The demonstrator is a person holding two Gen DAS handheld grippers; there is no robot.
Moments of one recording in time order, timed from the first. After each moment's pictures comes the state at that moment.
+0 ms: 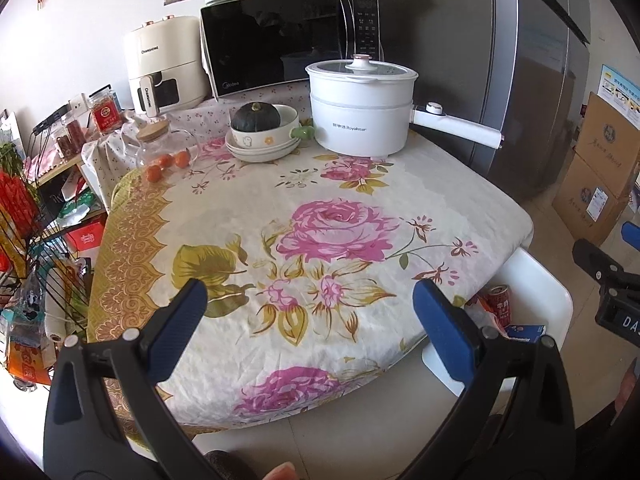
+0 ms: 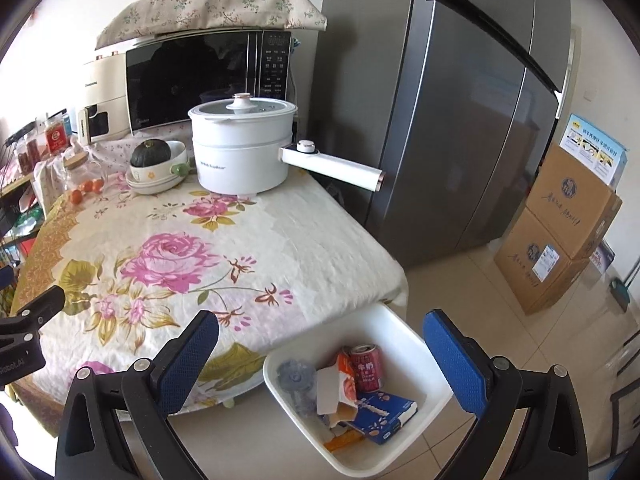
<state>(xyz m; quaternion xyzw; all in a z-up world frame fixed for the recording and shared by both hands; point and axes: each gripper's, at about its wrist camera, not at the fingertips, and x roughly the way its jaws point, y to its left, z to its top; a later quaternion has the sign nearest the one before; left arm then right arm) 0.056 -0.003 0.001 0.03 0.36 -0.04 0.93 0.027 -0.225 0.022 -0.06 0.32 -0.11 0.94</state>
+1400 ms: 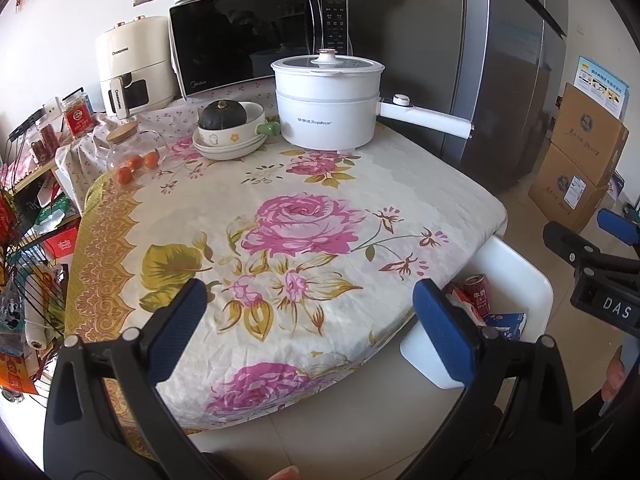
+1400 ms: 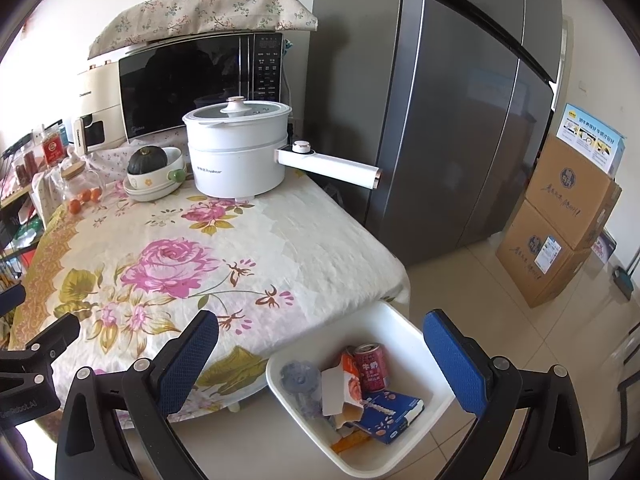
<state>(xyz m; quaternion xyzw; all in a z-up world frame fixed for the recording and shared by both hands) 0.051 -0.020 -0.002 0.03 0.37 -0.08 0.93 0.025 -0.233 0.021 -0.04 0.32 -0.11 0.94</state>
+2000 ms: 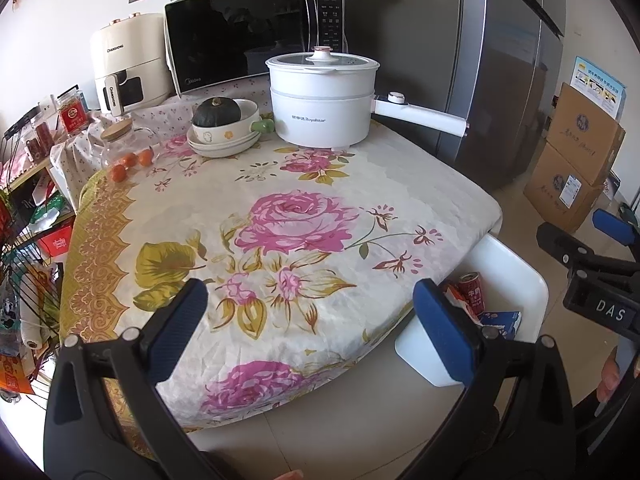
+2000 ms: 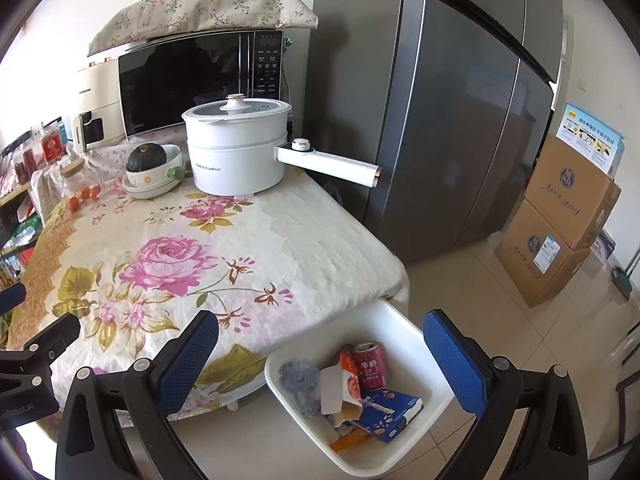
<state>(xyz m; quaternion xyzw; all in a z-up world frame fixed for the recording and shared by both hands) 0.052 -0.022 -0.003 0.03 0.37 -0.09 0.92 0.026 -0.232 0.018 -0.05 0.32 -0.12 0.94</state>
